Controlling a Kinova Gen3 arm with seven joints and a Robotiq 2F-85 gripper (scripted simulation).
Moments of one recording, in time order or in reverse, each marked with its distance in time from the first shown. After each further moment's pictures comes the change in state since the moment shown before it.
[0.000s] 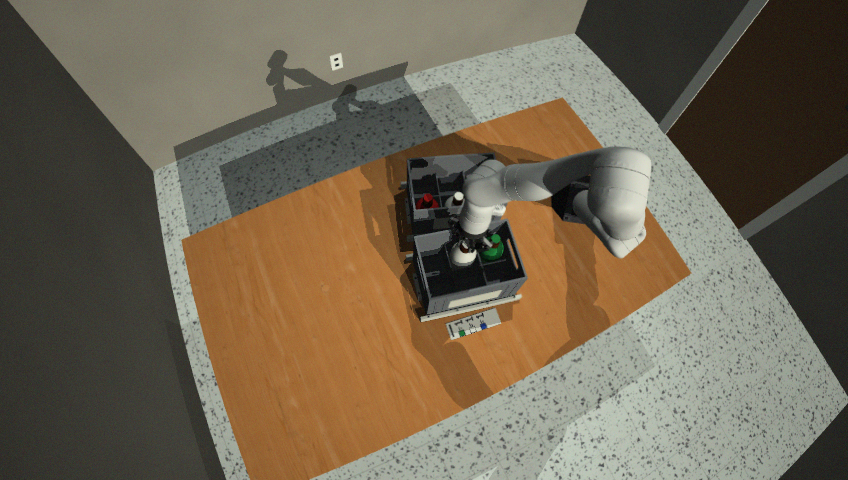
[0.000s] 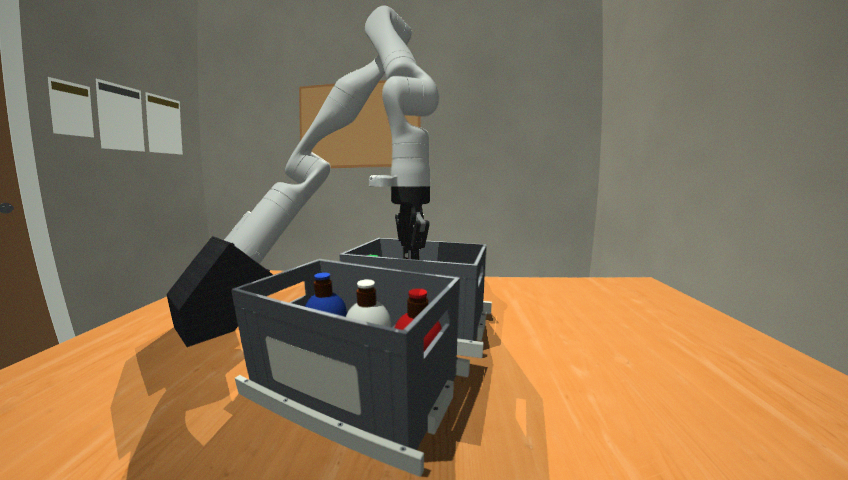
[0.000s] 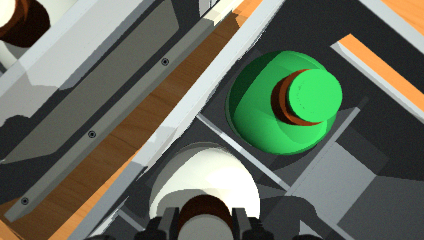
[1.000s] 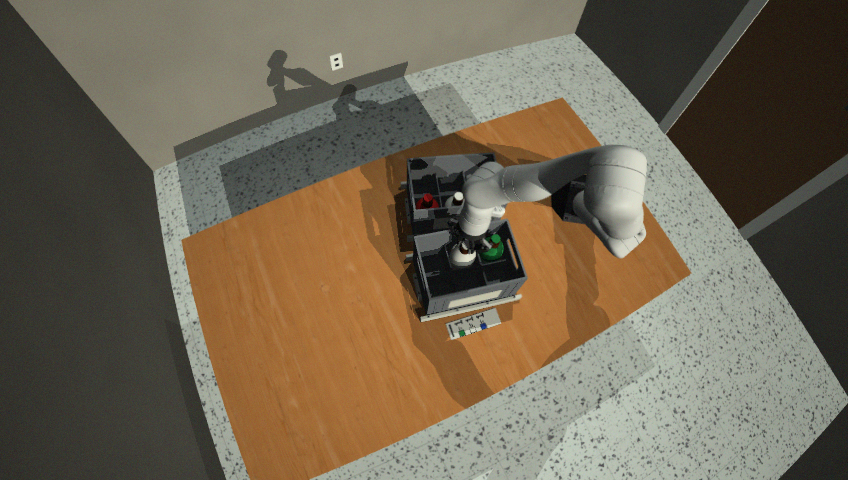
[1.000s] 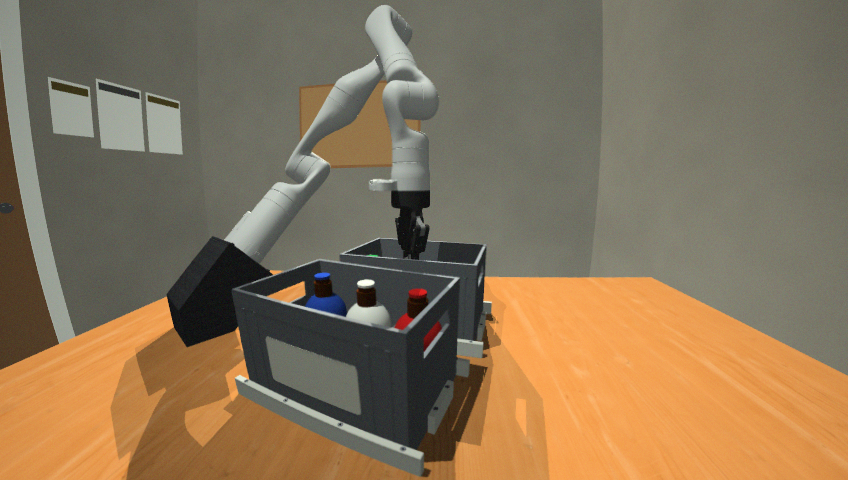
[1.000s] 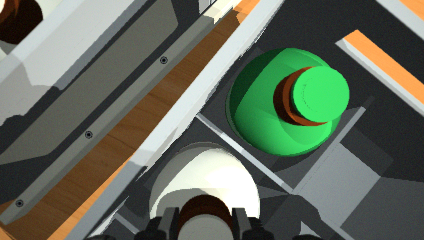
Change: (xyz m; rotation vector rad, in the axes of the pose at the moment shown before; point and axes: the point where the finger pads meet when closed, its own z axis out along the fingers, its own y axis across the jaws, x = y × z) arm 0.000 0.000 0.008 0.000 0.000 0.000
